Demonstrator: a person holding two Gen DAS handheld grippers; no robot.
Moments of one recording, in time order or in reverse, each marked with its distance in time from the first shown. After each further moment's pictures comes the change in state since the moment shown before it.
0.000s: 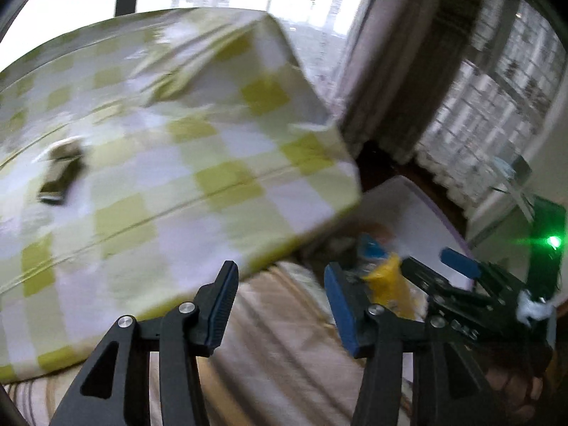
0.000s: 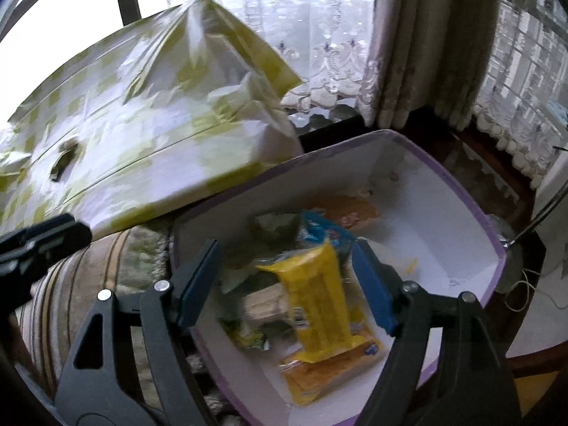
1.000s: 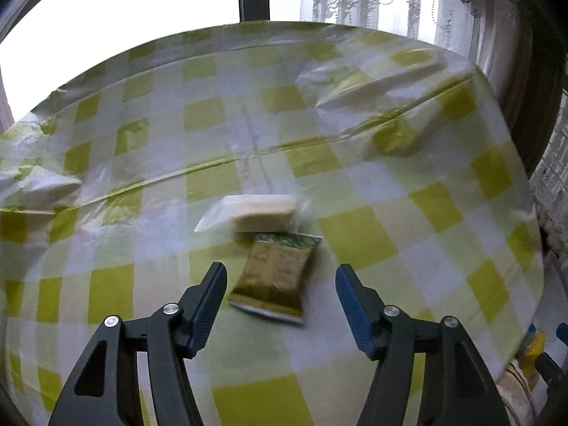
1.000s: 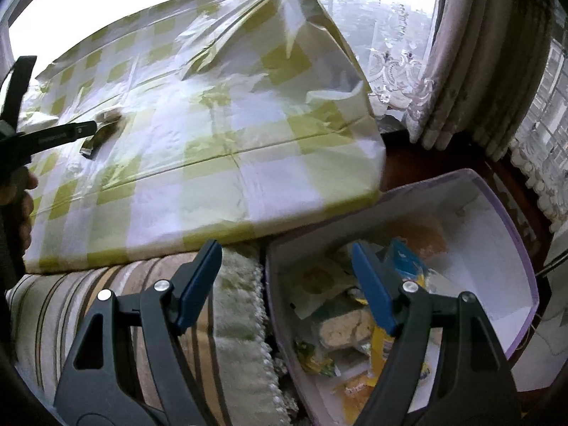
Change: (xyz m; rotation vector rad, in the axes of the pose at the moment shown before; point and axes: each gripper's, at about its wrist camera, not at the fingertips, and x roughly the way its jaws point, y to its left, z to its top) left arm 0.019 0.195 0.078 -0.099 -0.078 0.394; right arm 0.021 0.091 0.018 -0.147 0.023 0.073
